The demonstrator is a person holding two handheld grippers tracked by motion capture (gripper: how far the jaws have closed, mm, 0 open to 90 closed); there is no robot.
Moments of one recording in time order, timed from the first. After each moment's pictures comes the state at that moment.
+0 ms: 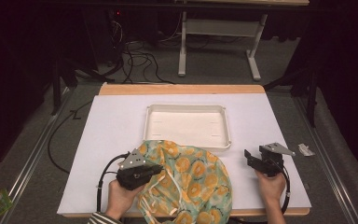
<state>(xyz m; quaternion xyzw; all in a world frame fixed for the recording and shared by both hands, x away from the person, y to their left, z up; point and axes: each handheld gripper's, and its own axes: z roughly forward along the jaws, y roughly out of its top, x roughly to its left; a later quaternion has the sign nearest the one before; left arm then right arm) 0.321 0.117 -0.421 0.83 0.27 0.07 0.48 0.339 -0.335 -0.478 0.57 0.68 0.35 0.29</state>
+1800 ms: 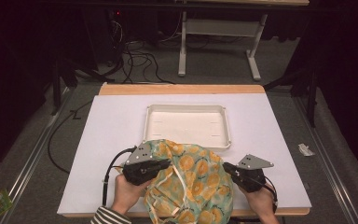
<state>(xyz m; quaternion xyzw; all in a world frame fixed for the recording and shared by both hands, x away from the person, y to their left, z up) 0.325 0.098 -0.399 0.83 0.24 0.07 0.50 0.291 -0.256 -0.440 0.39 0.81 0.38 0.22</state>
